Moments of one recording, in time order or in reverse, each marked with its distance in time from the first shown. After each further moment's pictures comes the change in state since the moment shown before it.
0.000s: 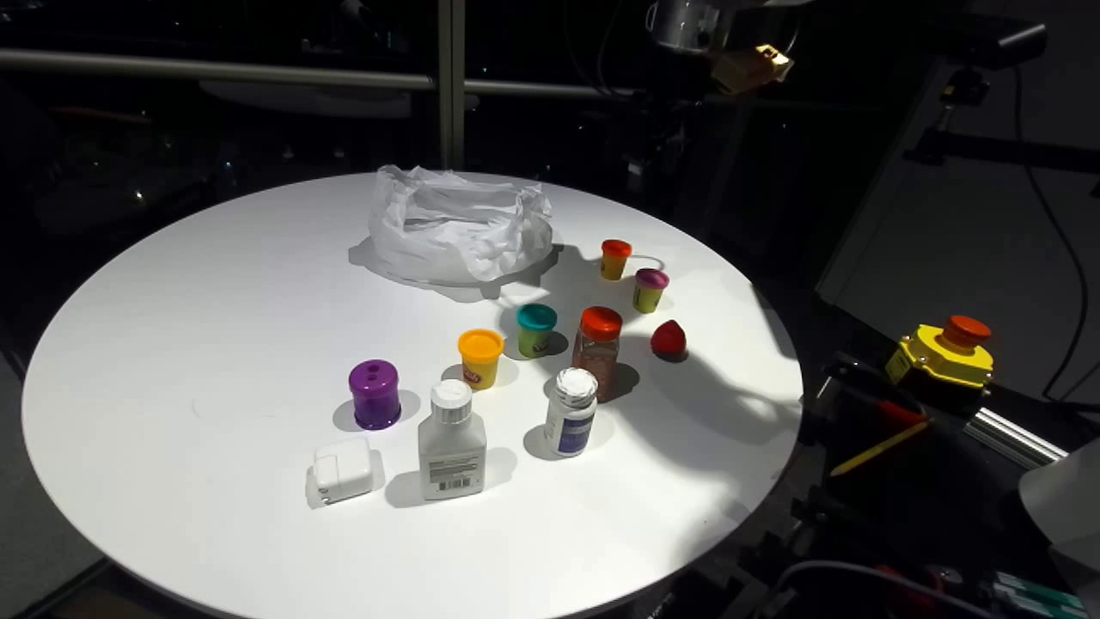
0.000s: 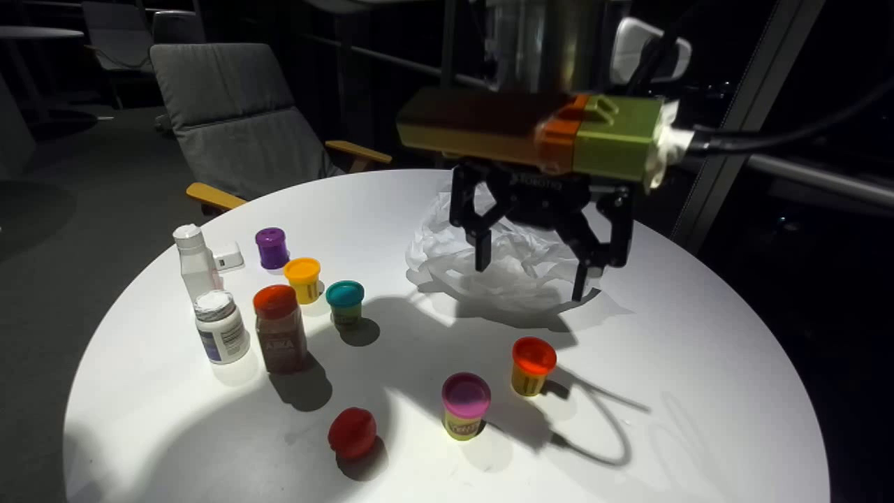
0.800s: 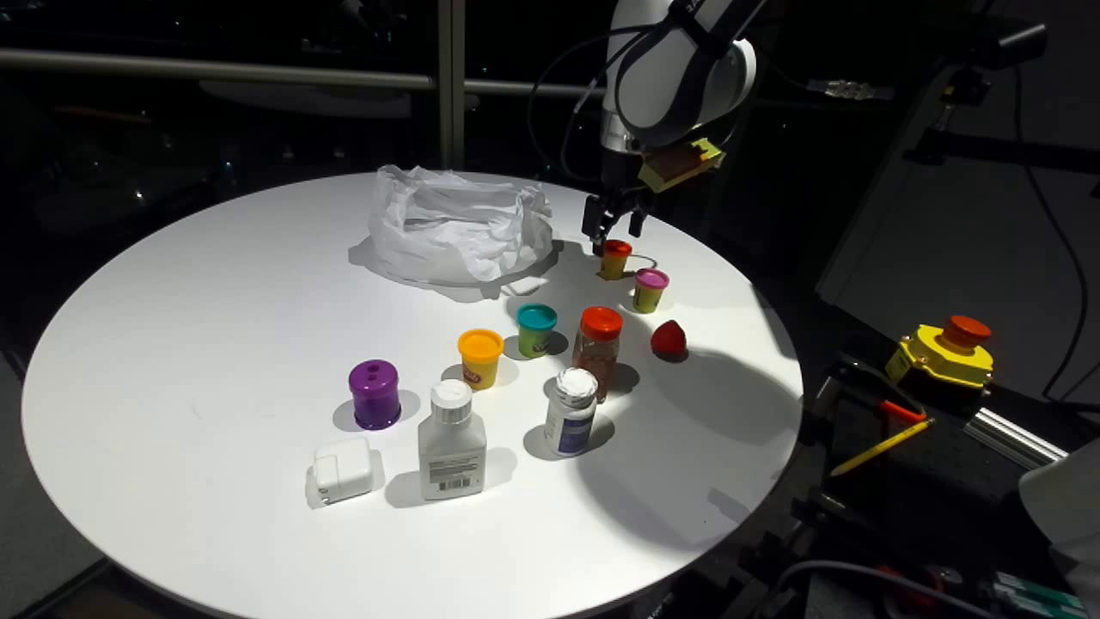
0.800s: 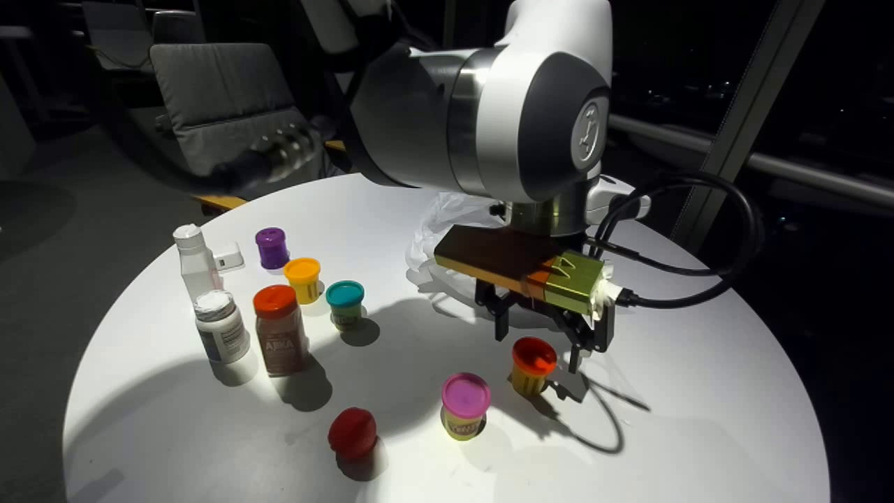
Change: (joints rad) arm 0.001 0.378 -0.006 0.226 -0.031 0.106 0.175
